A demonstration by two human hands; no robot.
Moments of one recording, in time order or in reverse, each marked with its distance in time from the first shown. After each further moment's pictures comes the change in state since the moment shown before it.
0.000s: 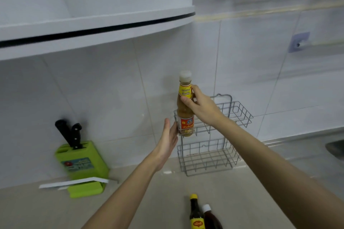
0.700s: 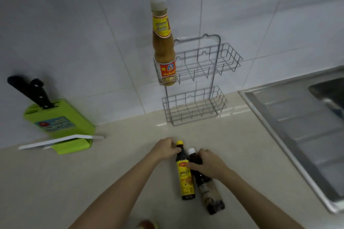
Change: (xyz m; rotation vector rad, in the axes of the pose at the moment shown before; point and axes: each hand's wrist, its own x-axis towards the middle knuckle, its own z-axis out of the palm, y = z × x) left_hand -0.019 -0.176 0.013 1.049 -0.064 -0.416; right_hand -0.247 0.163 0.111 -0.224 -0.548 0.710
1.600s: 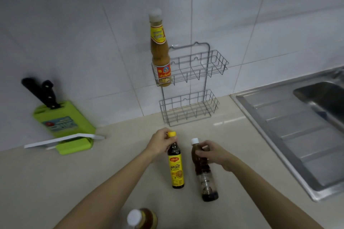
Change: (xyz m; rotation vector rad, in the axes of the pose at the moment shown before) left_hand -0.050 0.017 -0.012 -0.555 0.157 0.177; right_hand -0.014 0.027 -0.024 0.699 -0.035 0.001
